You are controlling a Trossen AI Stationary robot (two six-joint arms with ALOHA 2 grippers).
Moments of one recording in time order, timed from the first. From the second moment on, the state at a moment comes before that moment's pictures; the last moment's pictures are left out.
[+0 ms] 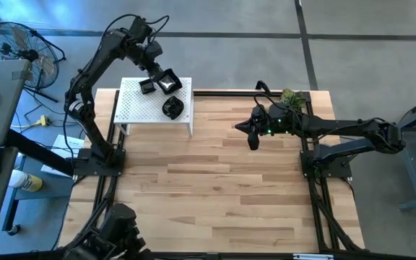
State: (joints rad) left arm 1.06 1.70 1.87 -1.27 0.22 0.36; right arm -0.26 1.11 0.71 0.03 -0.08 0.29
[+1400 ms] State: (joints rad) left arm 1.05 1.75 1.92 -1.29 0.20 0.41; right arm -0.26 1.11 0.71 0.03 -0.08 0.29
